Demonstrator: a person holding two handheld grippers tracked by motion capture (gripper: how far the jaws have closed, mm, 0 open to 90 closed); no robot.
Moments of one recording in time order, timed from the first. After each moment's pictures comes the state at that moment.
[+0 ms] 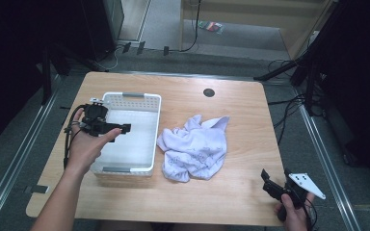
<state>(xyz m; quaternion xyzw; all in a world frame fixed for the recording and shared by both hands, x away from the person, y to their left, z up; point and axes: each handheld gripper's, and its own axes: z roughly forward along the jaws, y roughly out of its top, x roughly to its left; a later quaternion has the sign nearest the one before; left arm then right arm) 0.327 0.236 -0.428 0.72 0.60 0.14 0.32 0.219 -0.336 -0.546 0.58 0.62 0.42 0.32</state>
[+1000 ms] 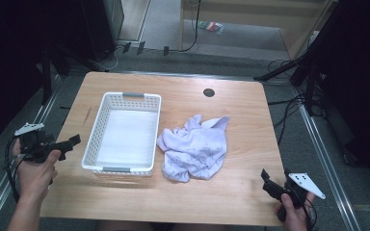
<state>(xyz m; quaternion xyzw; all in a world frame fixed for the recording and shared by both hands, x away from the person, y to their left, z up) 0.254 0.363 -0.473 0.60 0.65 0.21 0.41 0.220 -0.335 -0.546 0.58 0.62 0.42 0.32</state>
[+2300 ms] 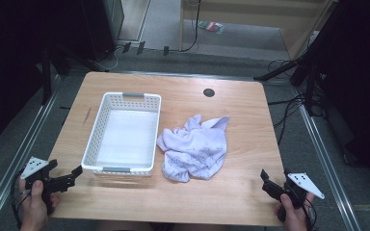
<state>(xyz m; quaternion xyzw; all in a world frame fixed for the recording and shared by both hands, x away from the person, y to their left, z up) 0.197 0.359 -0.549 0.64 0.60 0.25 0.41 0.220 -0.334 -0.546 0.58 0.62 0.42 0.32</state>
